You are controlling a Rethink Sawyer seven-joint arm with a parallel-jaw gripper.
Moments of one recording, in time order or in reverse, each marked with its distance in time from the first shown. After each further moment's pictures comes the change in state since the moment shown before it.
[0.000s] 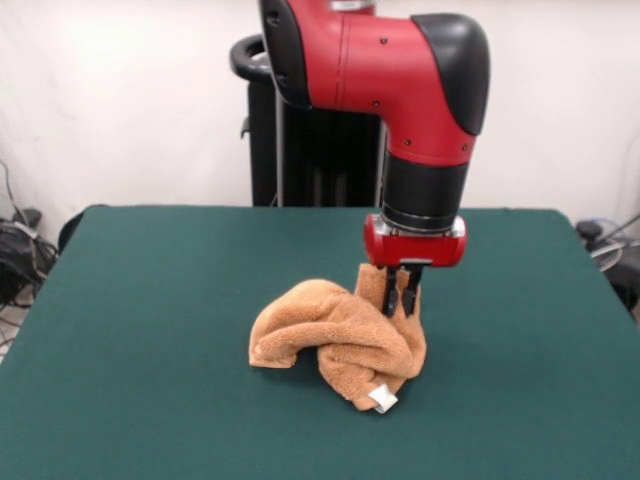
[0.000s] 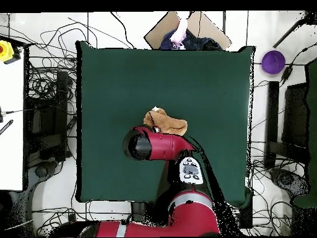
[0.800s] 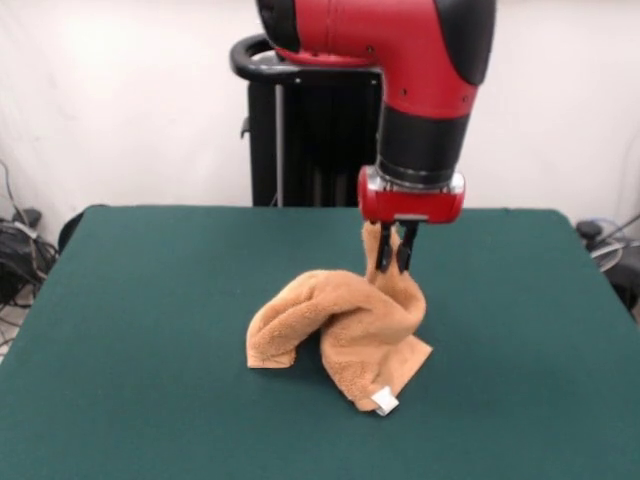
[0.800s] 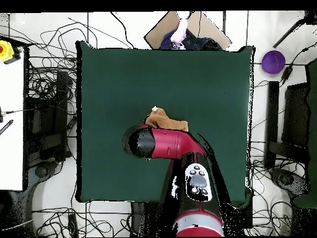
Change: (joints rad) arm -0.016 -0.132 0.004 0.003 0.001 0.236 0.000
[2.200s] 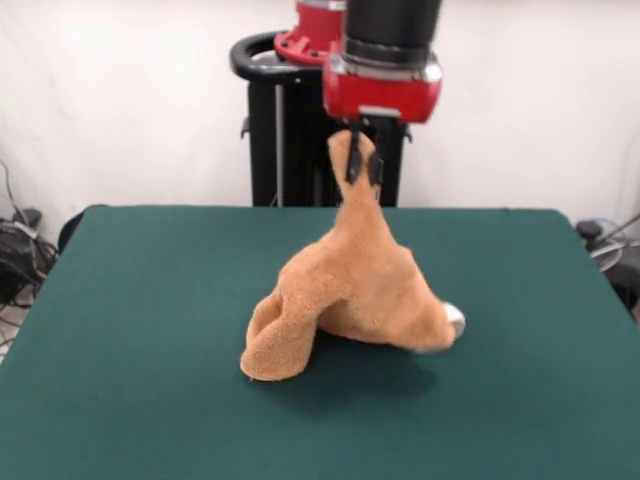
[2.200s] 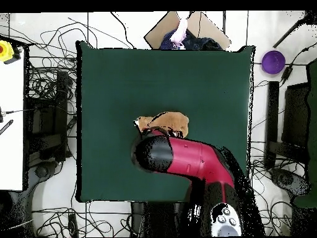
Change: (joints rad) arm -0.106 -0.289 0.012 0.107 0.028 0.127 0.000
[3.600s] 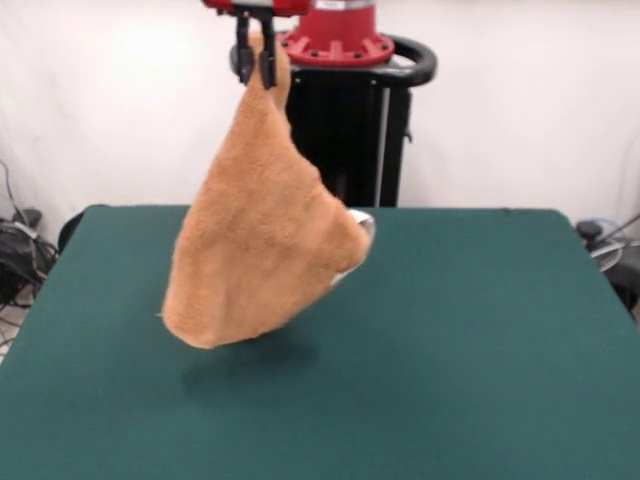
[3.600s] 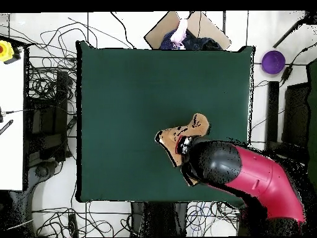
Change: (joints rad) arm -0.293 -0.164 0.148 0.006 -0.003 0.280 0.000
